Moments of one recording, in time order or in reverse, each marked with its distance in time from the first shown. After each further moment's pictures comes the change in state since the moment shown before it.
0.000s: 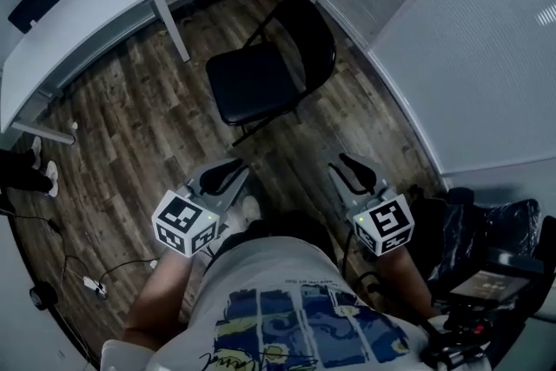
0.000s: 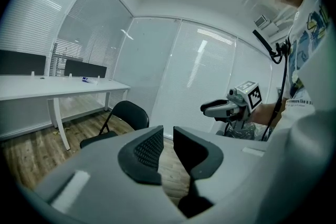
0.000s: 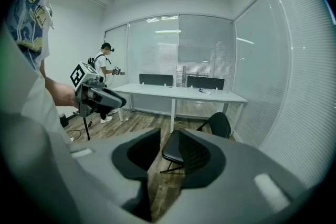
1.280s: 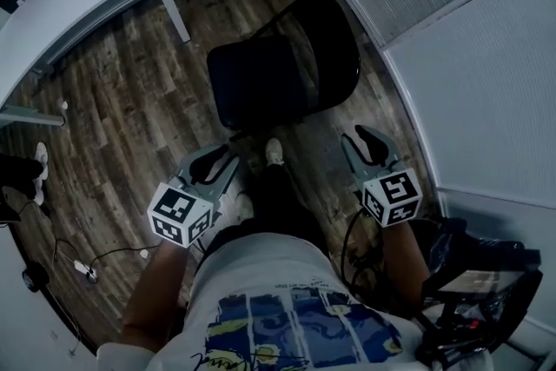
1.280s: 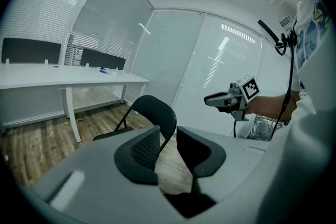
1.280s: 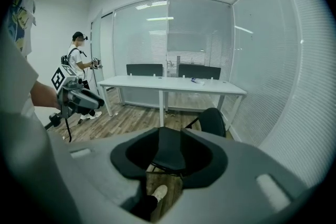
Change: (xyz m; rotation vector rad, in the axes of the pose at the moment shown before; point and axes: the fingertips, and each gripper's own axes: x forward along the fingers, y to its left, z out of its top) left arm 0.072 0.142 -0.005 -0.108 0.049 0.140; right arm 0.149 -0.133 0.015 0.033 0.113 -0.029
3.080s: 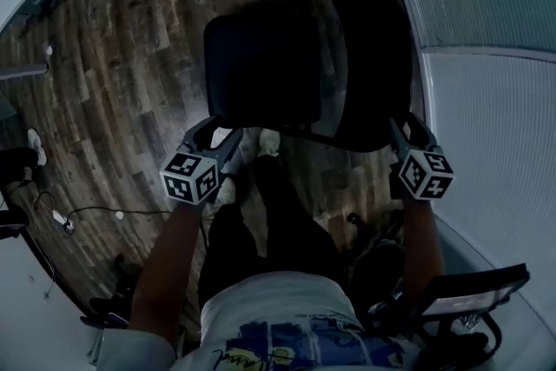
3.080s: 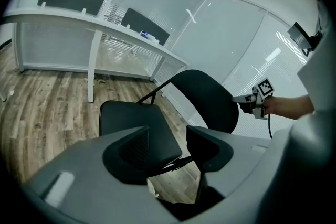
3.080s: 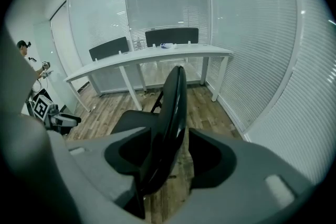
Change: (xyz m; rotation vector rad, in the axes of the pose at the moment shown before) left arm 0.199 0.164 -0.131 -0.393 0.113 0.228; right arm 0.205 -0.224 -0.104 0.226 0.275 -0.084
